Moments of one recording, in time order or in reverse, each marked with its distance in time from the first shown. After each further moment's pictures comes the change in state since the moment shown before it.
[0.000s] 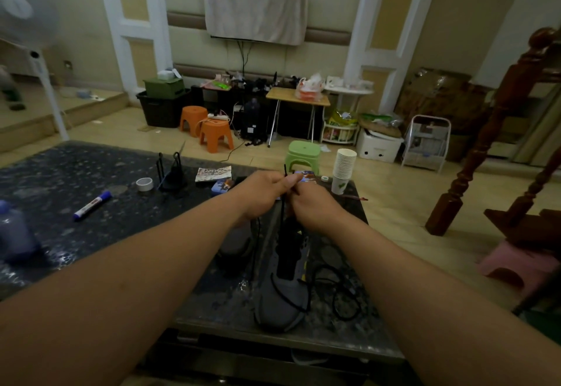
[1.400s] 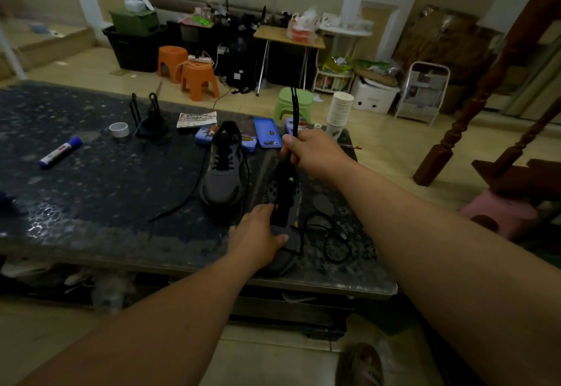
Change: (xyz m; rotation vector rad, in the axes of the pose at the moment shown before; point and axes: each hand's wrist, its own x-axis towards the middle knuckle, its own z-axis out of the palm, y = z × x) left_hand -0.054 -0.149 0.130 0.496 0.108 -0.210; right_hand -0.003 0.028 0.010 0.294 0.017 0.196
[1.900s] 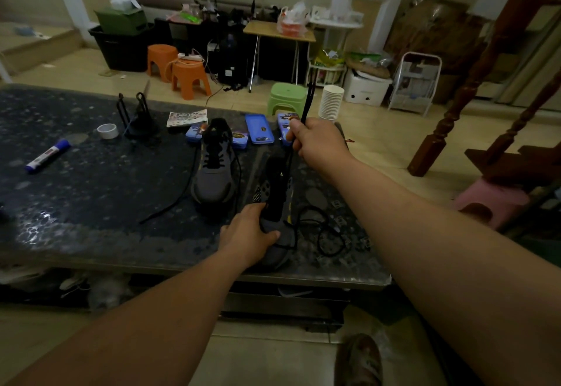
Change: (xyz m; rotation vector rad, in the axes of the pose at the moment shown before) left_hand -0.003 -0.004 0.000 -0.053 -0.025 -0.027; right_hand 0.001 0.013 -0.008 0.176 0.226 0.059
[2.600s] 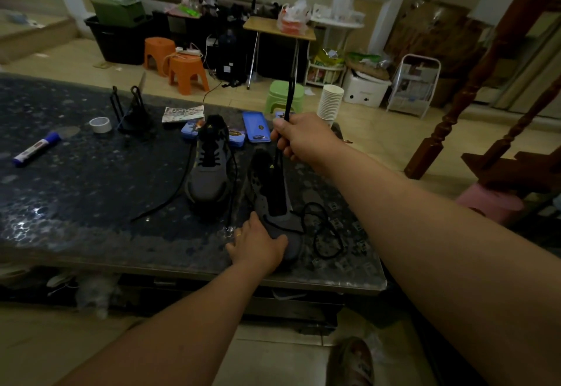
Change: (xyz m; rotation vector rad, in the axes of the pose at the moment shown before) left_hand -0.007 0.033 0.034 -0.020 -0.027 -0.314; right_hand 0.002 -0.021 0.002 0.014 -0.215 0.031
